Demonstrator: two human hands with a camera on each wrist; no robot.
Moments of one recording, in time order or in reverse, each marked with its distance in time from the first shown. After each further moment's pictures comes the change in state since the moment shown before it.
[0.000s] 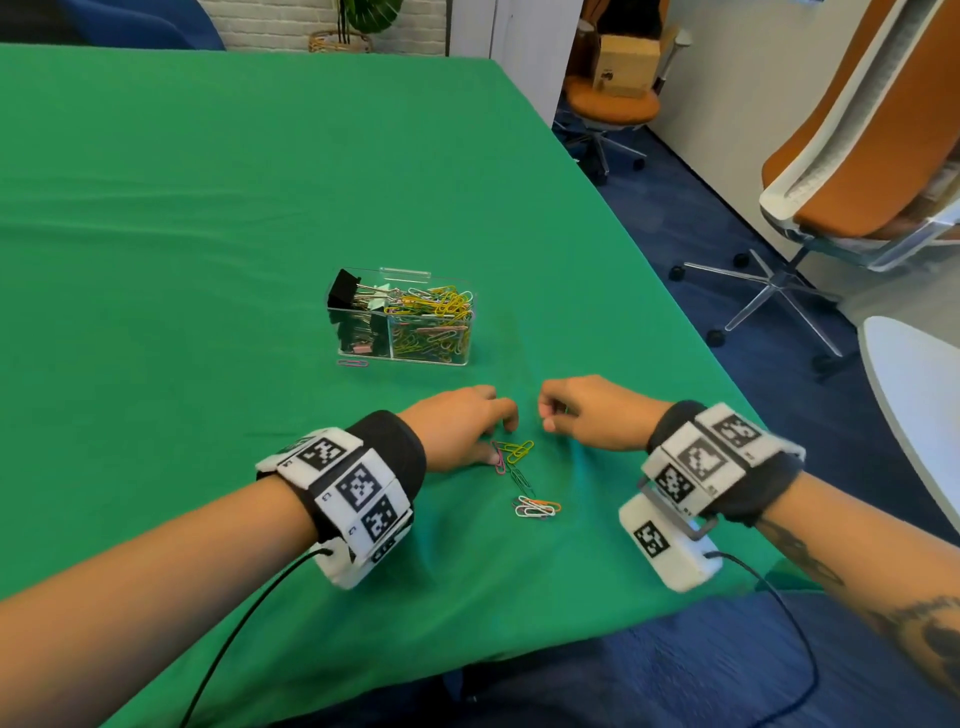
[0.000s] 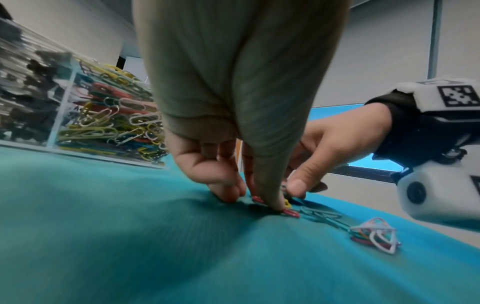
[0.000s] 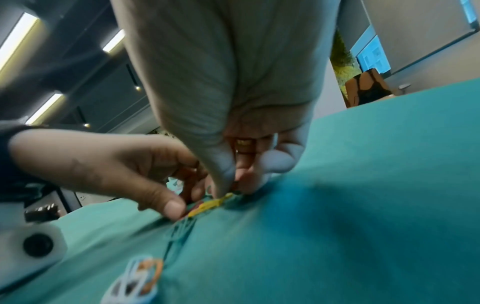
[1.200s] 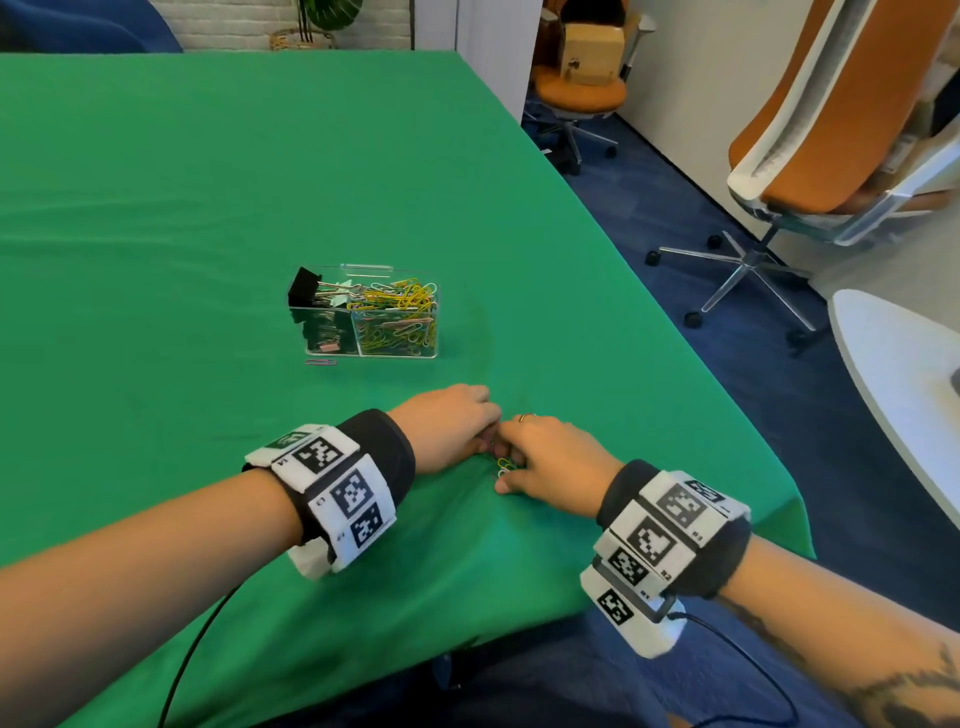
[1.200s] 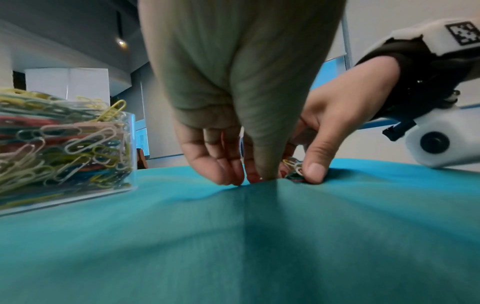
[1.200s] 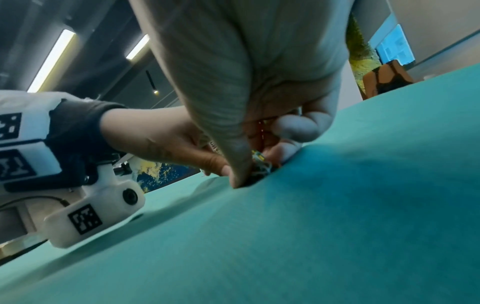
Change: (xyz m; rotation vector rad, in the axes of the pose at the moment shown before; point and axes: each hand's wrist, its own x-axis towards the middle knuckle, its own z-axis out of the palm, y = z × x) left_hand 0.004 0.015 0.005 0.218 -0.028 0.071; right_hand -0.033 -0.023 0.046 -0.034 0.057 0.052
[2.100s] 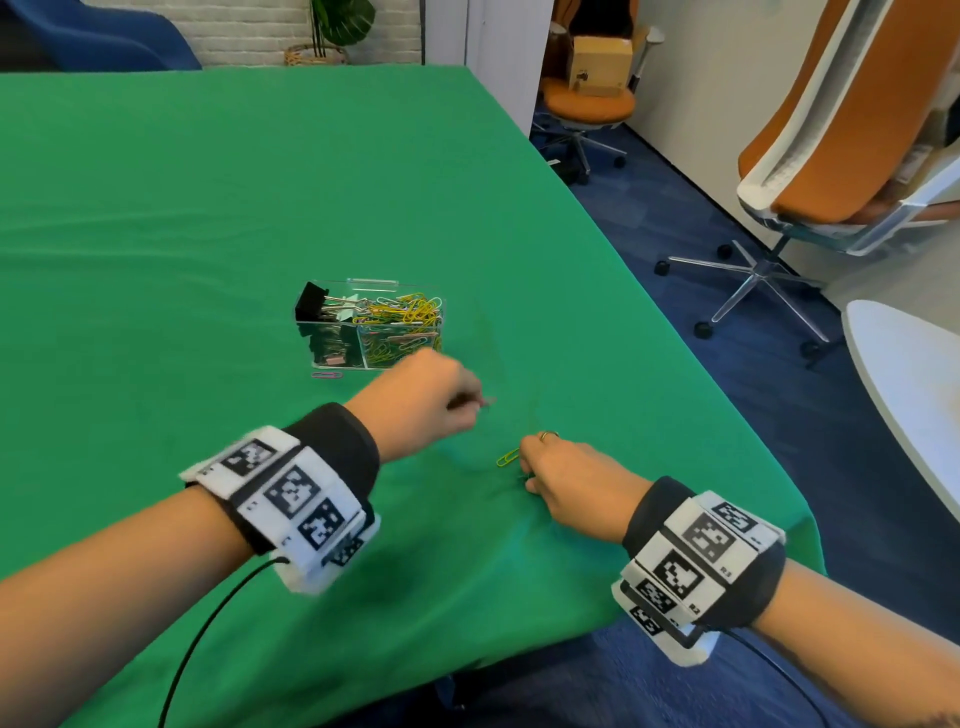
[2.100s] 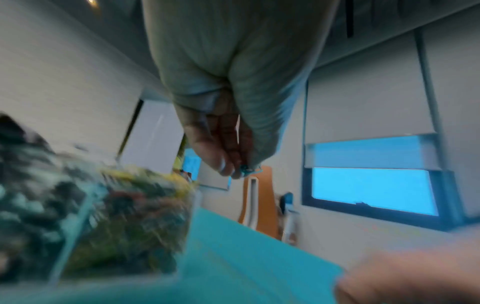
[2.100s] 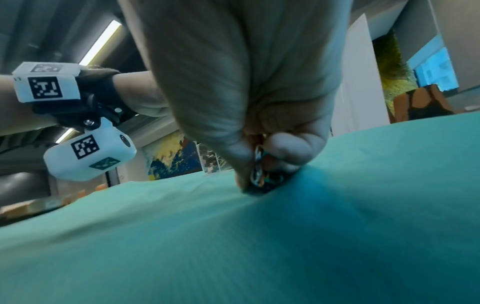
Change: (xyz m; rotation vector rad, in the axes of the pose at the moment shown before) left_hand -0.021 -0.013 -0.033 -0.152 0.270 -0.089; right_hand -0.006 0.016 0.002 -0.110 -0.010 -0.058
